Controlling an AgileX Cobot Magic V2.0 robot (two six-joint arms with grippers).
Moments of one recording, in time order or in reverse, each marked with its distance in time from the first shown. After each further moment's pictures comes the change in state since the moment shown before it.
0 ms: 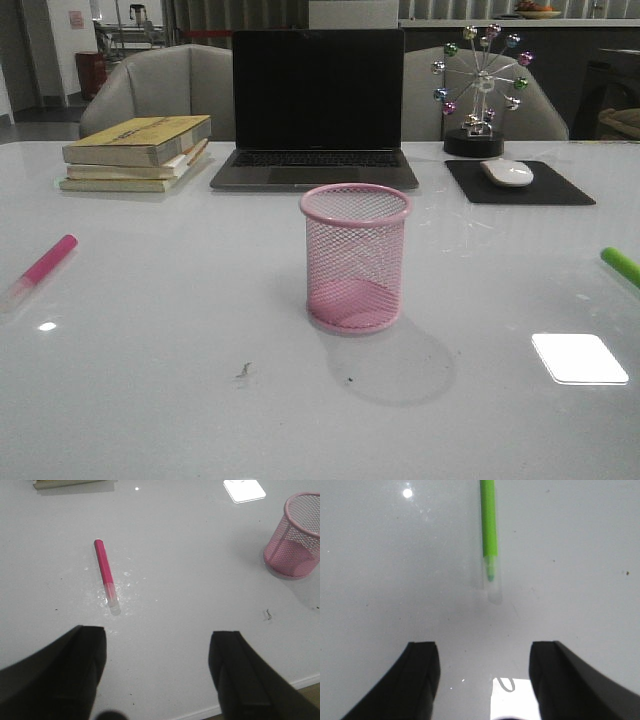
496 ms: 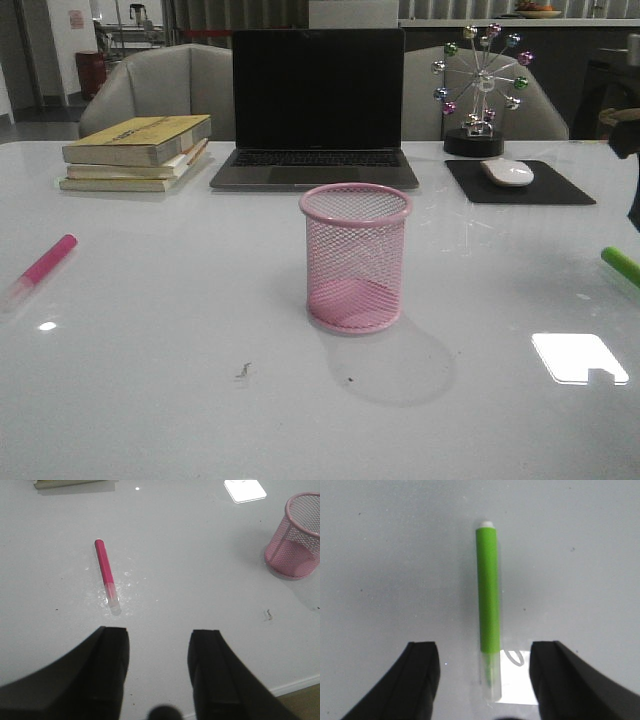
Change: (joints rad) left arm 0.000 0.000 0.000 0.000 0.000 0.000; right arm 0.000 0.496 -0.341 -0.002 -0.016 0.000
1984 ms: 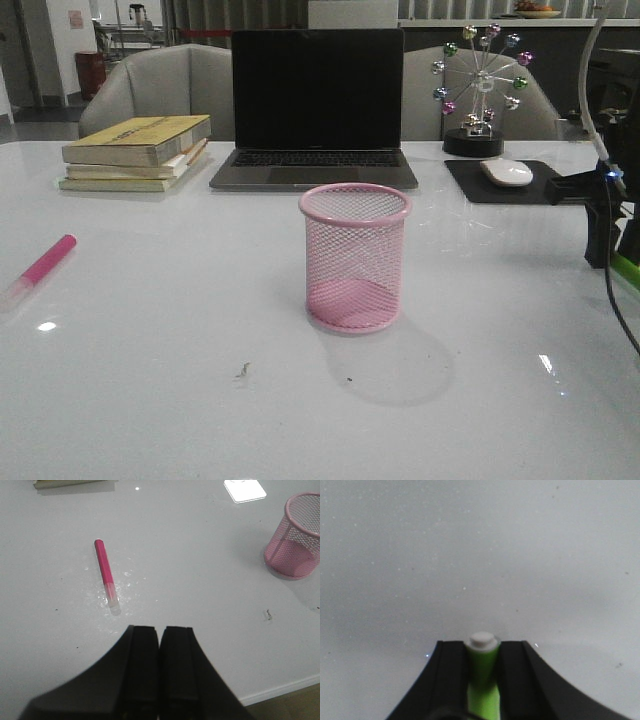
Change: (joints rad) left arm 0.000 0.000 0.000 0.000 0.000 0.000; right arm 0.000 0.444 -0.442 -0.008 0.193 0.000
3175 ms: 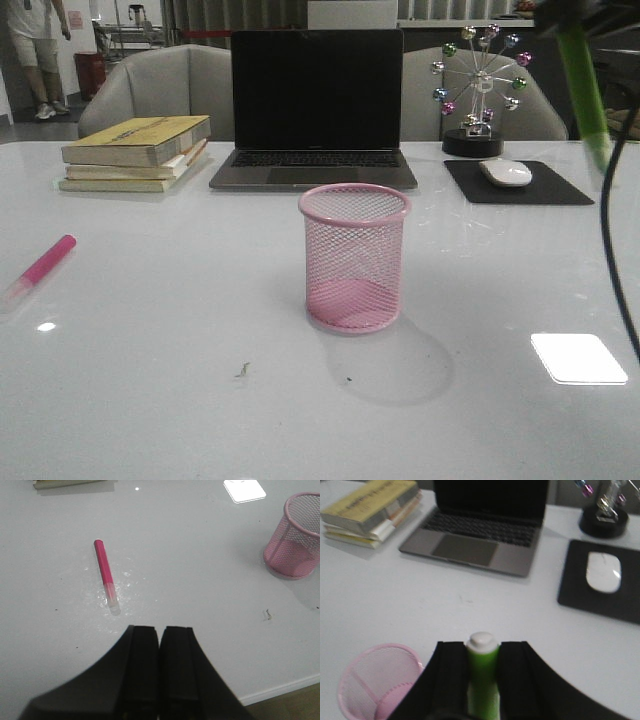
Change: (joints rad) left arm 0.000 0.000 0.000 0.000 0.000 0.000; right arm 0.385 -0.957 0.812 0.066 -0.878 0.000
